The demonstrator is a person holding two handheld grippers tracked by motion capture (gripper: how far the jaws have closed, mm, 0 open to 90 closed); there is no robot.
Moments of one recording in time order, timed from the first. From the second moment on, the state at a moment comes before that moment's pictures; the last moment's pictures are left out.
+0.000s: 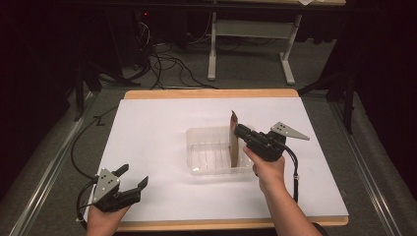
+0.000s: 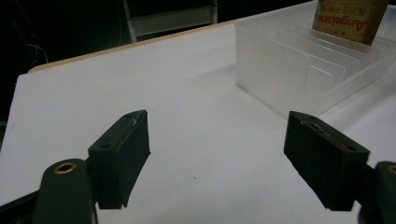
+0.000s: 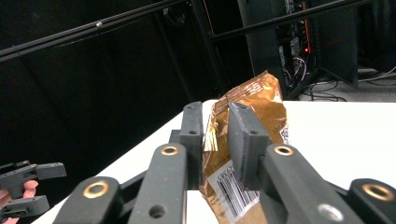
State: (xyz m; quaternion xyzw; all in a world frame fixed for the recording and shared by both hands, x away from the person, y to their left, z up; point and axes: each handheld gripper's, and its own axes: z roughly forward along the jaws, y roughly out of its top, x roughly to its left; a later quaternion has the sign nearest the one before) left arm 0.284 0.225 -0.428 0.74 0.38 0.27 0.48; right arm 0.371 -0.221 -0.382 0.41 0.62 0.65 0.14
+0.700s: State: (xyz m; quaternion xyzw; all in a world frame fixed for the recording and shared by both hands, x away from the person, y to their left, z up) left arm 0.285 0.226 -0.428 0.74 0.38 0.27 0.48; right arm 0.361 -0.220 -0.369 0.40 0.64 0.63 0.17
